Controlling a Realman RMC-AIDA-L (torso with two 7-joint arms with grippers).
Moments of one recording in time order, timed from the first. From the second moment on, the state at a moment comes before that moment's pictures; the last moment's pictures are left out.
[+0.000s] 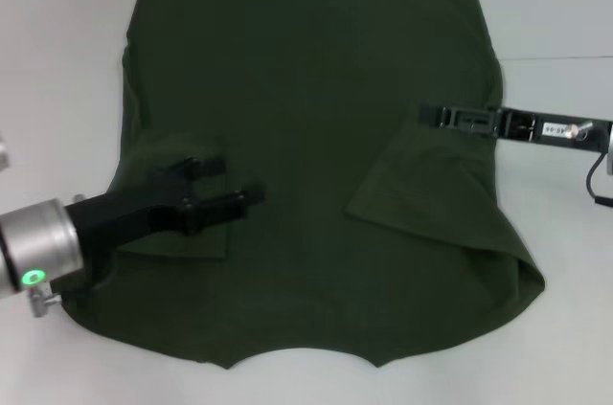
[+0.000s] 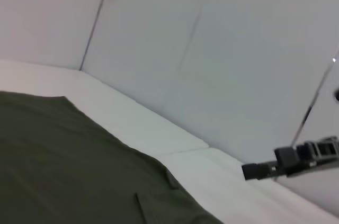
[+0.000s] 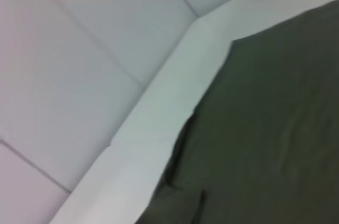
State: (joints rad) left arm -0.49 -2.14 0.71 0.58 1.80 1.40 -1.41; right arm 0.63 1.99 -0.77 -0.55 -1.85 -1.29 1.97
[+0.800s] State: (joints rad) left arm -0.28 -2.05 0.60 0.71 1.84 1.45 -1.53; right arm 0.63 2.06 -0.76 -0.55 -1.85 -1.32 1.85
